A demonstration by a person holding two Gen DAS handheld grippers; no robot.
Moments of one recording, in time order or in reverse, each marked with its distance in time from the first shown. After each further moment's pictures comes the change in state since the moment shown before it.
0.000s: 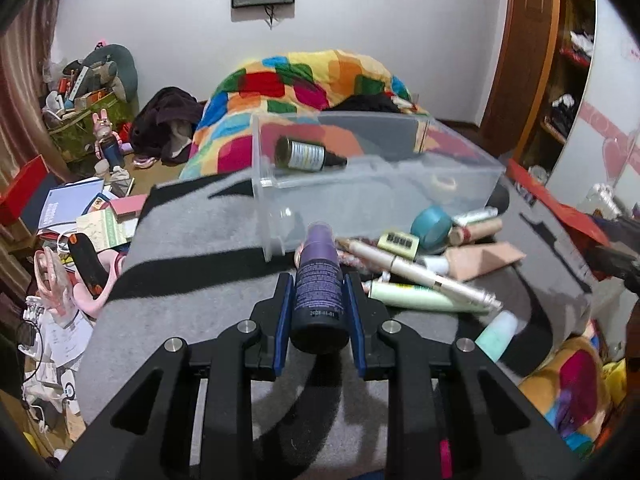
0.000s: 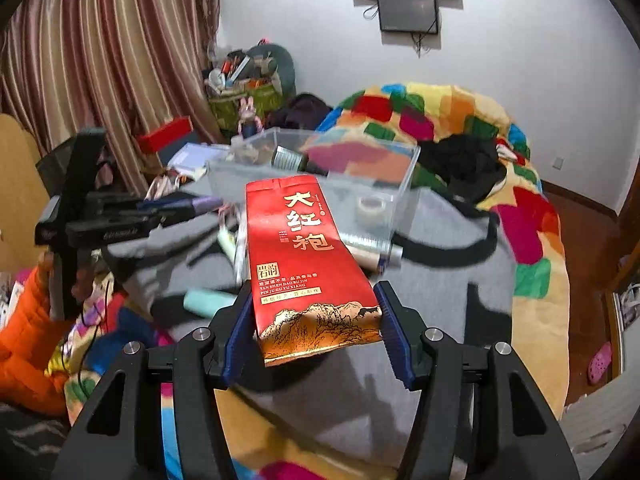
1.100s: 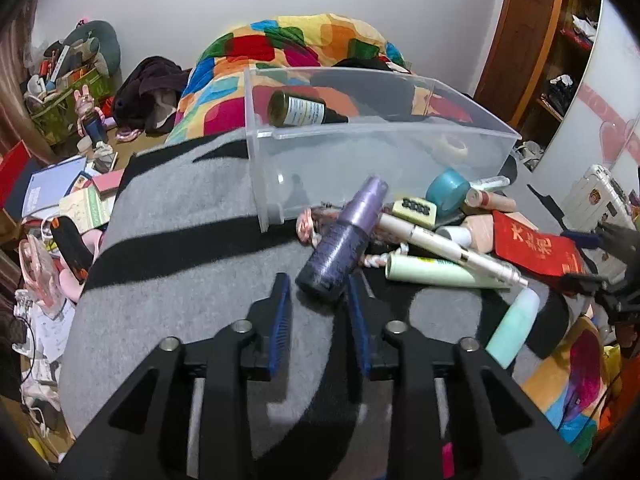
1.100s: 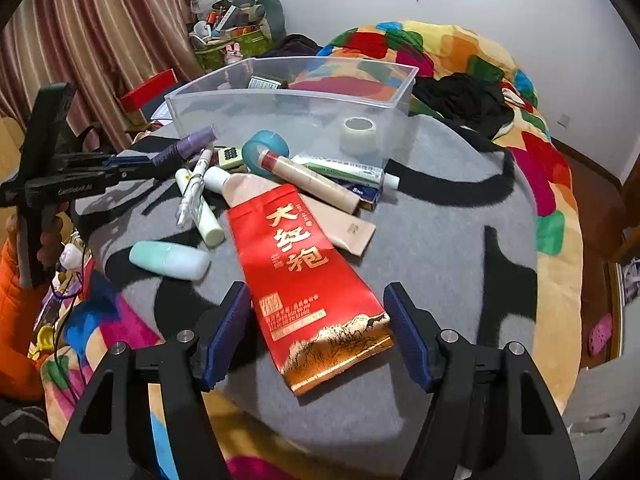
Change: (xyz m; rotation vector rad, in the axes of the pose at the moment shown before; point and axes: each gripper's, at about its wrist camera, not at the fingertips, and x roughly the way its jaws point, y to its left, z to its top) left arm 0.038 0.008 -0.009 0.025 0.137 -0.042; right arm 0.049 -0.022 -0.033 0.002 0.239 0.000
